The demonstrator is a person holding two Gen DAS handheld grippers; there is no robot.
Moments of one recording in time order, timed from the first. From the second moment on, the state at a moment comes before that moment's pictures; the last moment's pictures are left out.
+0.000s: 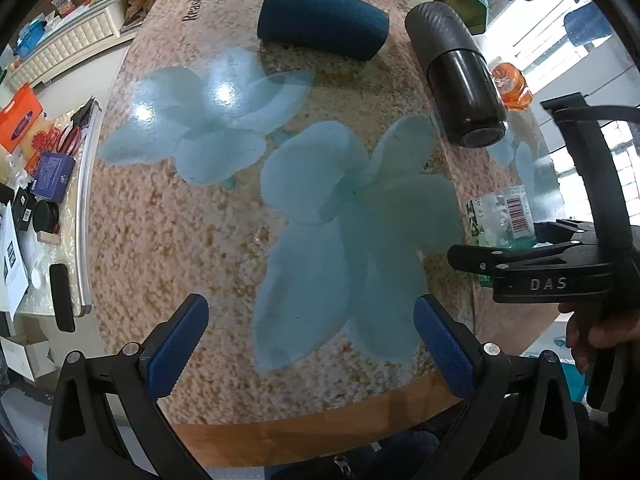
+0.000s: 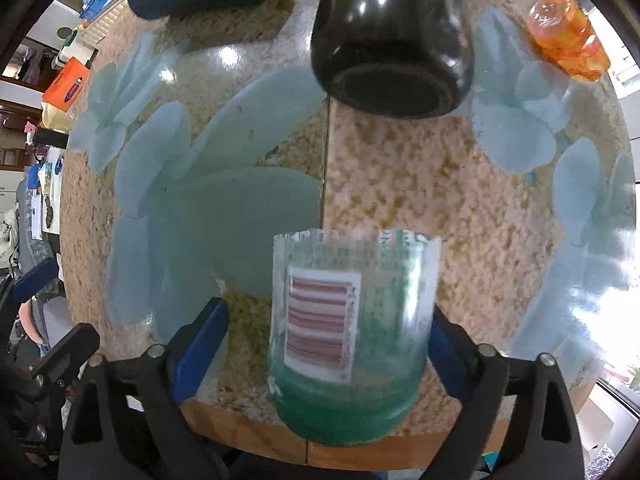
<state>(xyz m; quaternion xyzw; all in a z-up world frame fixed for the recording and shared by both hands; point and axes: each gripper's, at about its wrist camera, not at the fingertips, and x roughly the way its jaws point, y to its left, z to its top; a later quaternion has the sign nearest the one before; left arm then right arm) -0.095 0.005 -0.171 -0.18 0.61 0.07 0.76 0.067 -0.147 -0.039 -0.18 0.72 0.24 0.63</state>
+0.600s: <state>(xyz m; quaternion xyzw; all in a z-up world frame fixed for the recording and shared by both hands) -0.049 -0.041 -0.121 -0.18 0.60 0.02 0.78 0.095 -0.223 0.038 -0.08 0.67 0.28 0.68</state>
